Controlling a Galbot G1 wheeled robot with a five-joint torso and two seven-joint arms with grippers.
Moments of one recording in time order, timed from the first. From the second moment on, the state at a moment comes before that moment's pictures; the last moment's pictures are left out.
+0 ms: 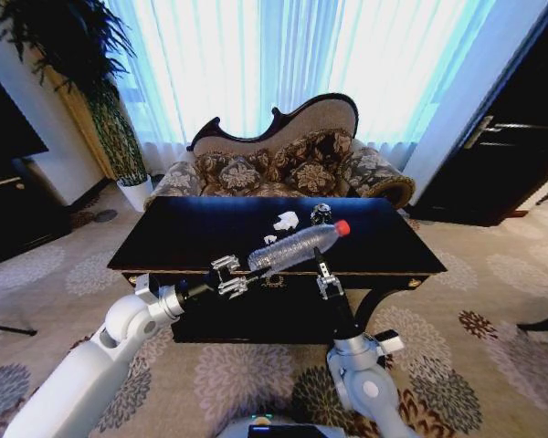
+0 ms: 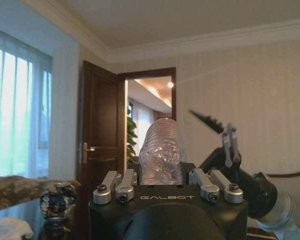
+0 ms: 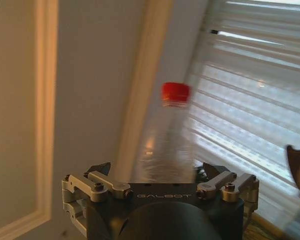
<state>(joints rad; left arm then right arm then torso) 1.10 -0.83 -0.35 -2.11 -0.84 0.07 0.77 -1.53 1.29 0.30 2.23 1.29 0.19 -0.54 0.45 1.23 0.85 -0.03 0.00</state>
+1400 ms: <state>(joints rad) 1.35 -0.95 -0.47 -2.24 -0.87 0.13 0.80 -1.51 1.29 0.31 2.13 1.18 0.25 -0.60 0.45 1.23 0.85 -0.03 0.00</state>
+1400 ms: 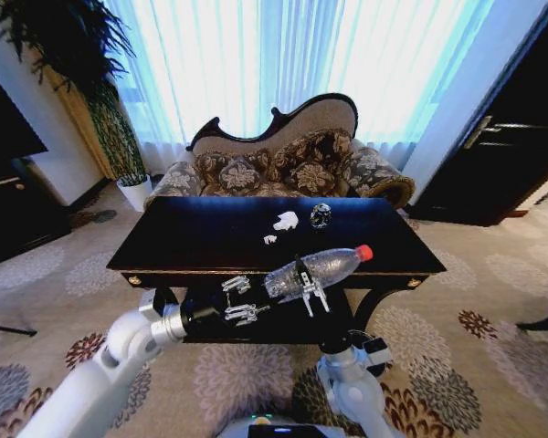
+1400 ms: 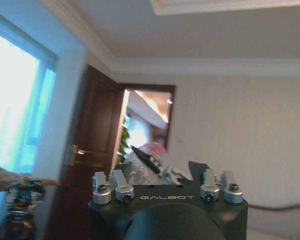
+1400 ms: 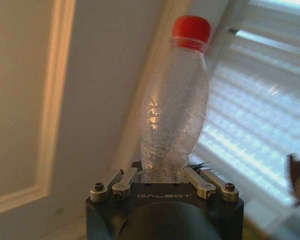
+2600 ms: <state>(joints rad) 1.47 -1.12 -1.09 -2.35 -1.17 0.11 0.48 -1.48 1.19 0.40 1.65 0.69 0.46 -0.81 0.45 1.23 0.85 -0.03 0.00</state>
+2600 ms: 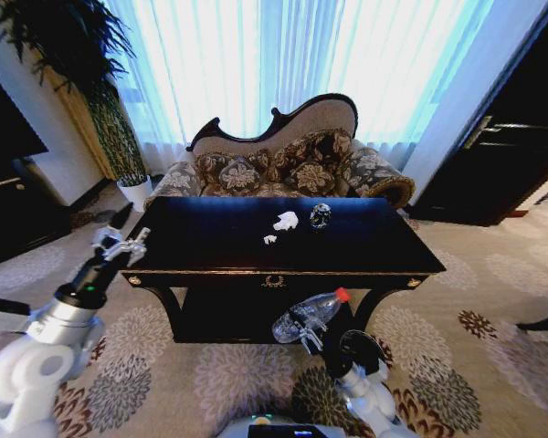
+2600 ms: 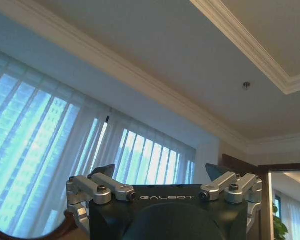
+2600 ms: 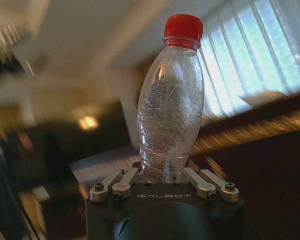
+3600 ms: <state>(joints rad) 1.50 -1.13 -1.24 -2.39 -1.25 0.10 0.48 -1.13 1.18 0.35 0.93 0.05 0.34 -0.11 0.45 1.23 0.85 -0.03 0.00</state>
